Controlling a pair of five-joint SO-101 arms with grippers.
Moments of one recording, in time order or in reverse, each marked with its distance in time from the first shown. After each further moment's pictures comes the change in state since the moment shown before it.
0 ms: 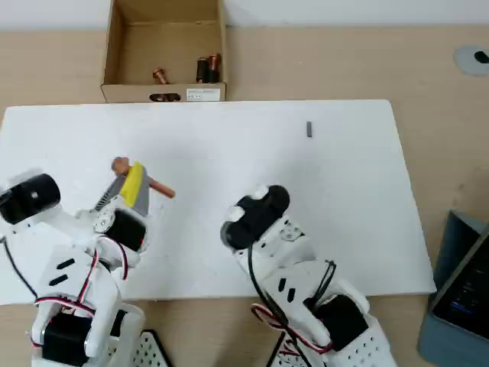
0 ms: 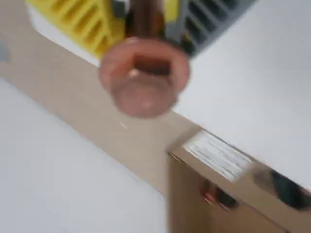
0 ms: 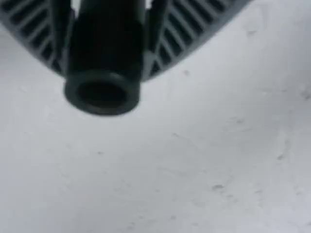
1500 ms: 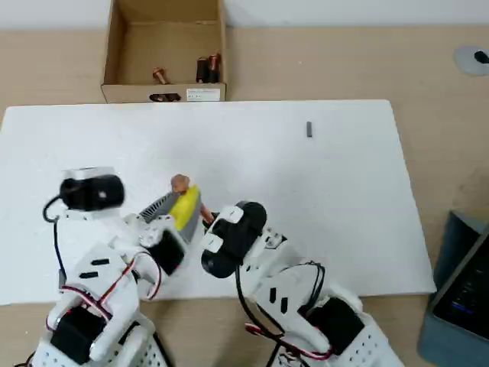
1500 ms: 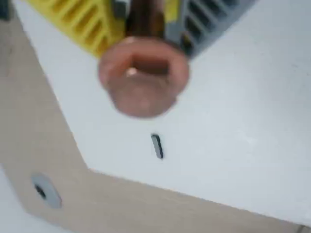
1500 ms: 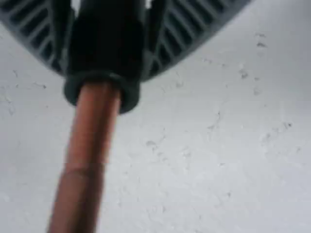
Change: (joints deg) left arm 20.6 -0.3 4.6 -0.4 -9.0; right arm -8.8 0.0 0.0 -5.9 4.2
